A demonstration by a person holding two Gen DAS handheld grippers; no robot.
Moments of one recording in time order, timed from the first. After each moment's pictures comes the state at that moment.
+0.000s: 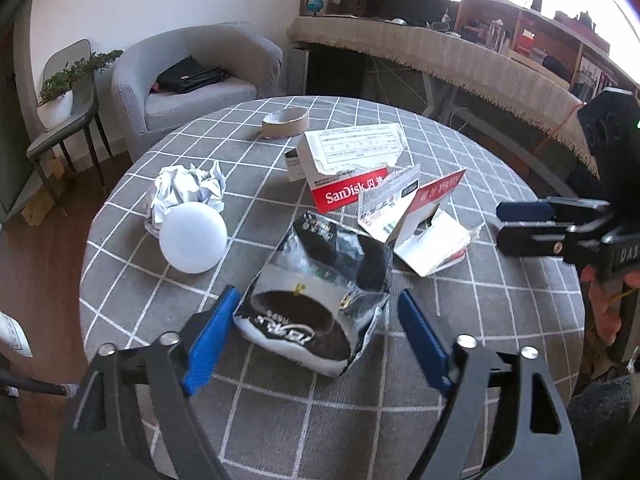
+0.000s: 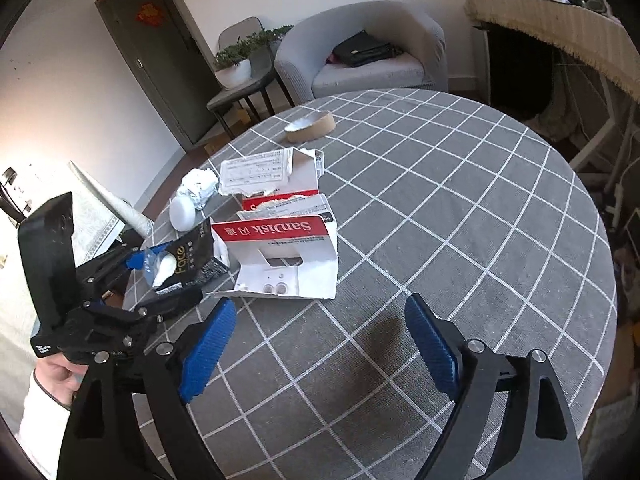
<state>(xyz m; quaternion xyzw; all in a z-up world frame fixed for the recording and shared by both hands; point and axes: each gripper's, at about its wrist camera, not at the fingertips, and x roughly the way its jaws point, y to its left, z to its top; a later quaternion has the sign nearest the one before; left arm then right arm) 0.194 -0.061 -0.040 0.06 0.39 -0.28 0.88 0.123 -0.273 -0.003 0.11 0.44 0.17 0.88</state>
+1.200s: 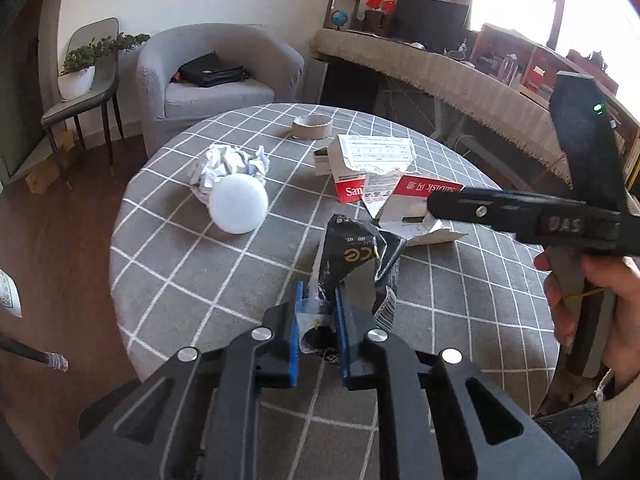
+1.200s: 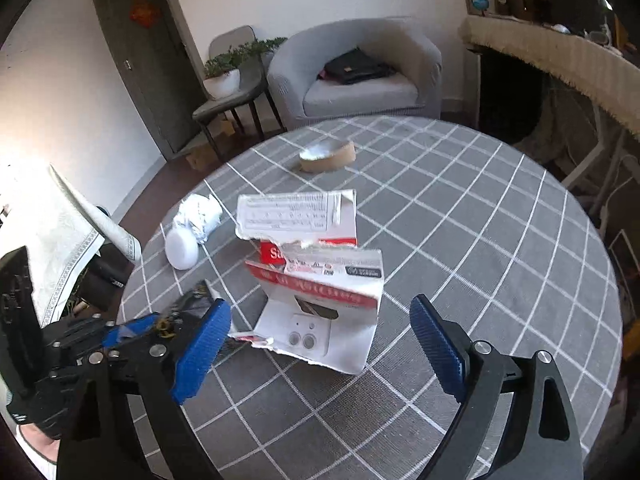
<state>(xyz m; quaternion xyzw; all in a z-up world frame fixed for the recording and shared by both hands) 0.166 -0.020 -0.031 0.01 0.38 -0.26 0.89 0.153 -0.225 0.007 0.08 0.42 0.12 0.90</state>
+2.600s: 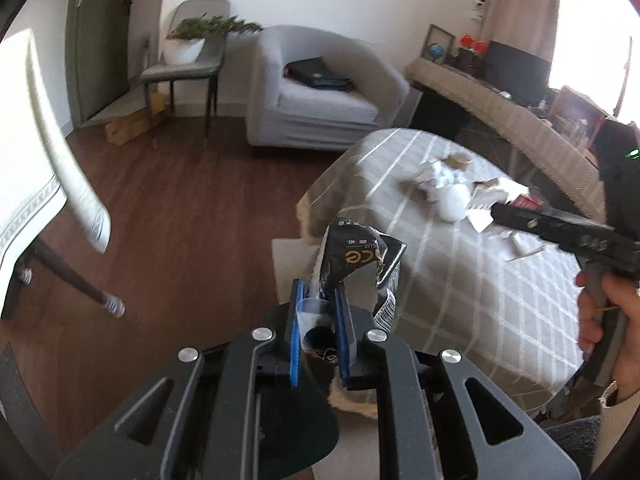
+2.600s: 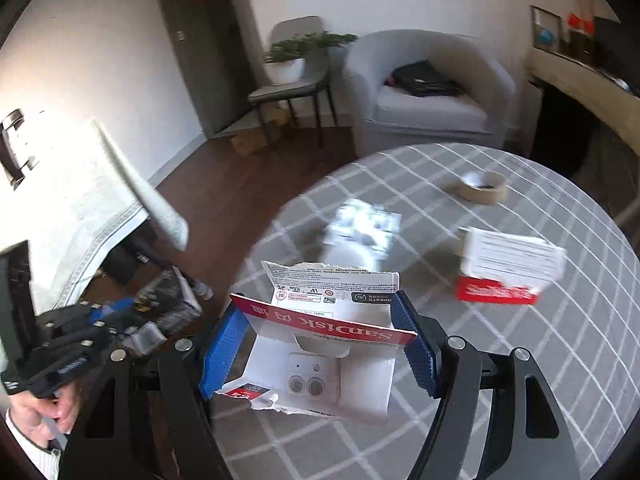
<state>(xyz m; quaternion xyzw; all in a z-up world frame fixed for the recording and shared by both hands) 0.133 0.163 -0.024 -0.07 0.39 -0.12 0.91 0.150 -0.071 0.034 0.02 0.40 0.20 0.89</state>
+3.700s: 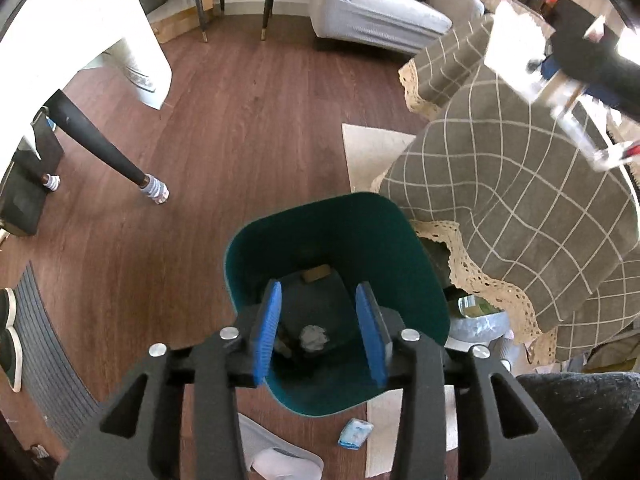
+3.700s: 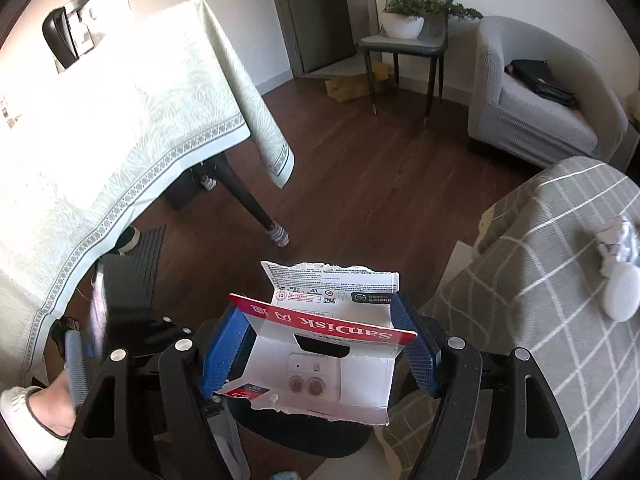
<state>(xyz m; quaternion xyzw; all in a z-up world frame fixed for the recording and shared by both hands) 0.102 0.249 -0.135 -0.06 0.54 -0.05 0.84 0.134 0.114 -0.017 -0.07 0.45 0.32 0.83</state>
